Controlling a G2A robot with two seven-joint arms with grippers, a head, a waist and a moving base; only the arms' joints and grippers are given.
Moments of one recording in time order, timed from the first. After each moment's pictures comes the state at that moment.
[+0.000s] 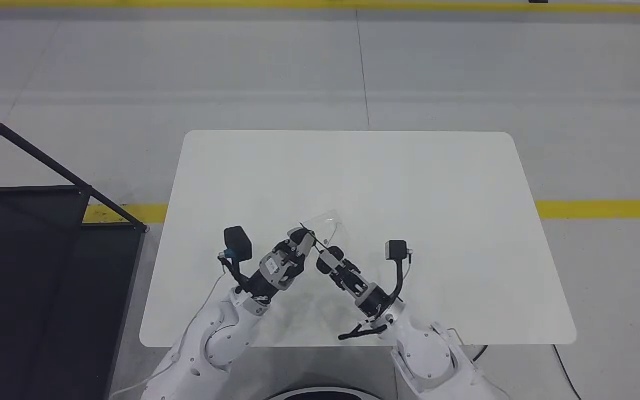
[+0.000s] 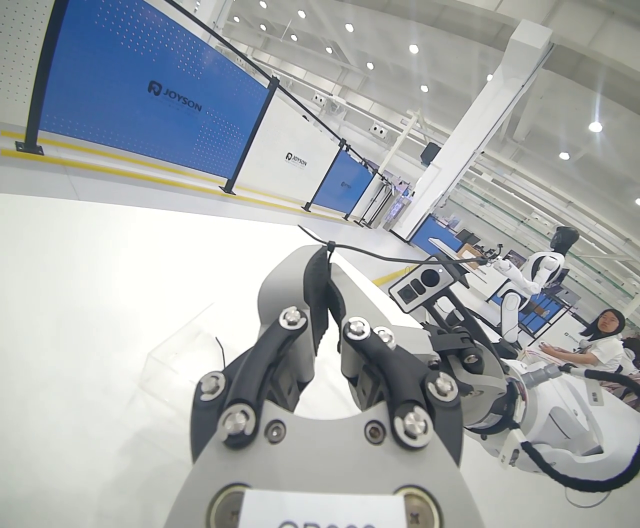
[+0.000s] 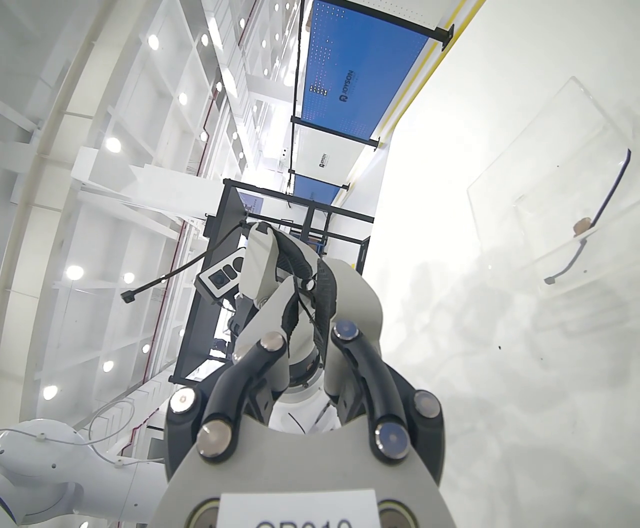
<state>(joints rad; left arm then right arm) 1.44 -1.26 -1.20 -1.62 0.88 -0.57 0.30 -1.42 -1.31 1.05 -1.68 -0.08 -0.35 0.24</state>
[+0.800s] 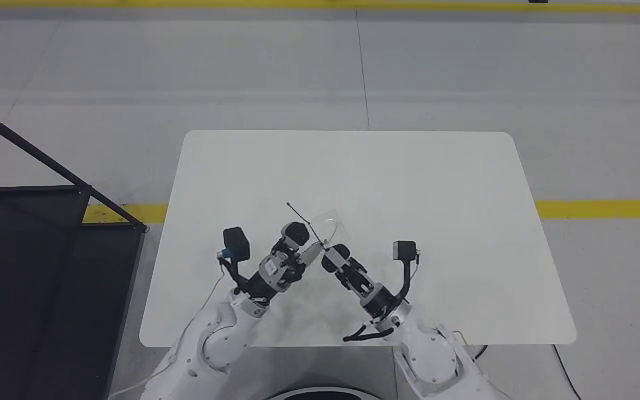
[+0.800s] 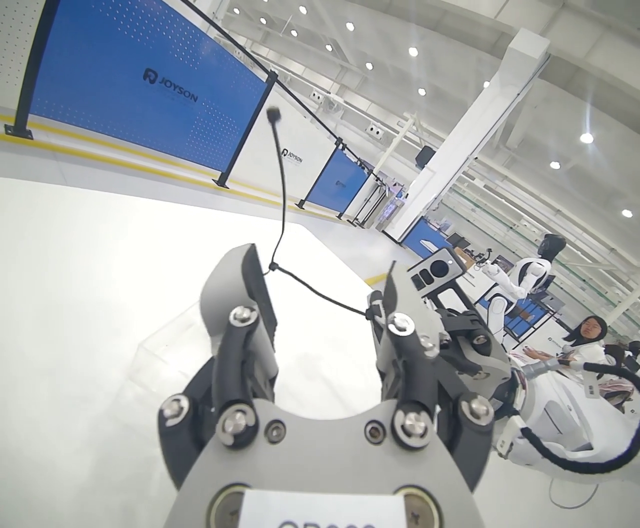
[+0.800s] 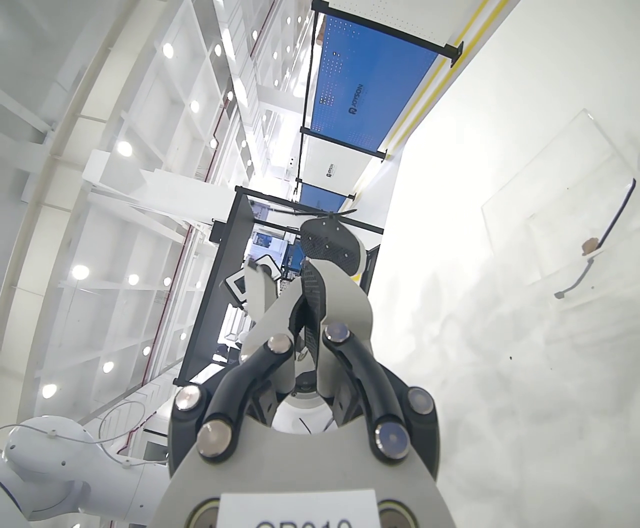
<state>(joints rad) 1.47 -1.26 -1.21 -1.64 0.83 -0.61 0.26 -1.46 -1.30 1.09 -1.74 -0.09 -0.37 0.23</state>
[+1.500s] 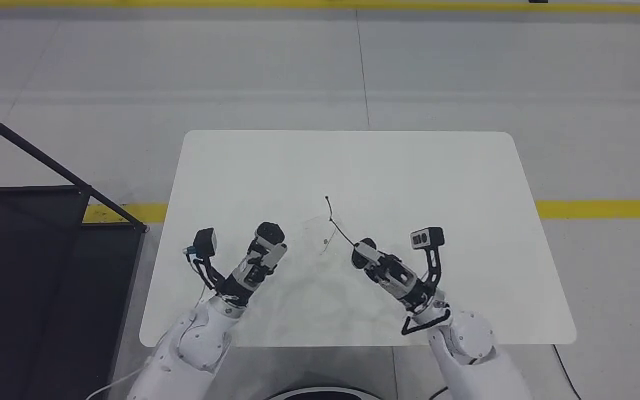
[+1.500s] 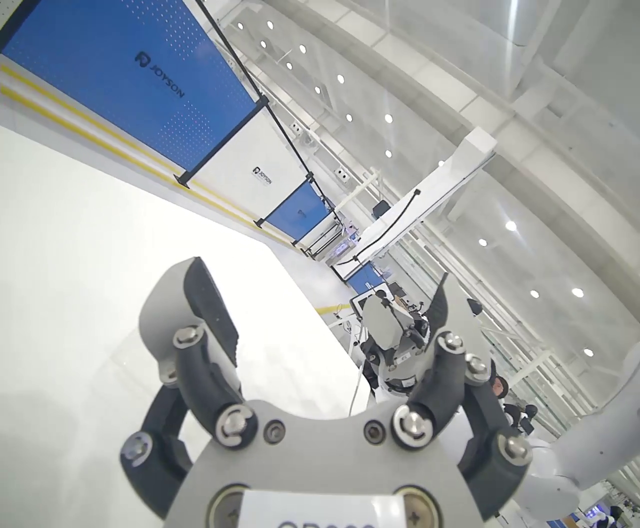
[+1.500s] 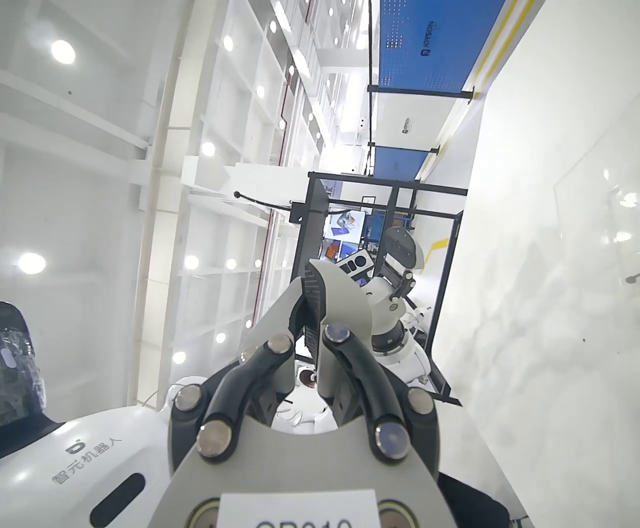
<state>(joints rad) 1.49 -1.23 -1.30 -1.59 0.42 -0.79 0.12 -1.41 -1.27 1.24 -1.63 0.44 -0.44 0.70</state>
